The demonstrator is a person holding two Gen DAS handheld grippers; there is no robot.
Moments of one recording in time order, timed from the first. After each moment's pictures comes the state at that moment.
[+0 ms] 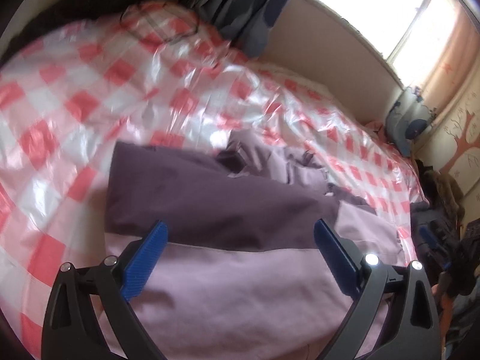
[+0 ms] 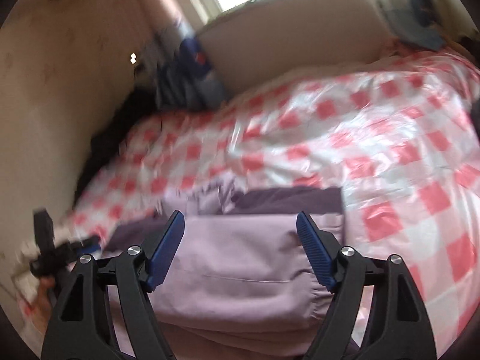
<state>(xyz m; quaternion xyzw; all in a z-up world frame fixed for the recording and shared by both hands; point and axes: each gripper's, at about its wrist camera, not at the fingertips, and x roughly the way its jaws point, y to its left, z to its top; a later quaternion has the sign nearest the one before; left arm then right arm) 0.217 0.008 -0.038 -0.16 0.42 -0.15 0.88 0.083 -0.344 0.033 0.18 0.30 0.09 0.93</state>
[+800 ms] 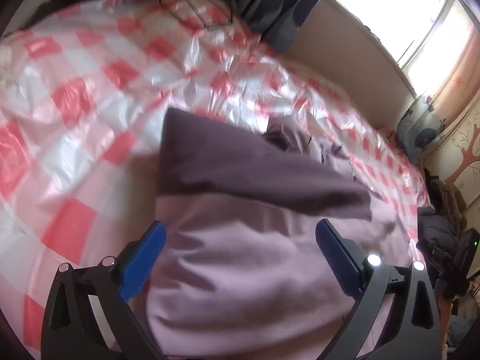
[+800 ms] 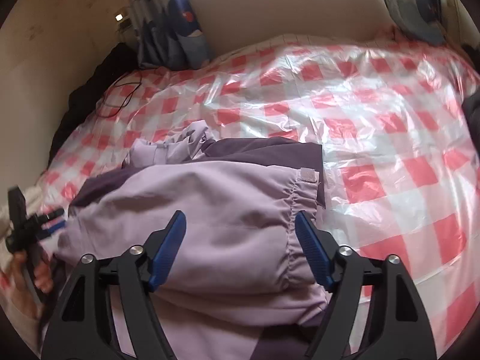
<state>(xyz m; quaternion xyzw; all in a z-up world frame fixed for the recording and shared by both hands) 0.185 0.056 -0.059 -0.17 0.42 -0.12 0.89 0.064 -0.344 -0.003 0.12 0.37 0.06 0.92</state>
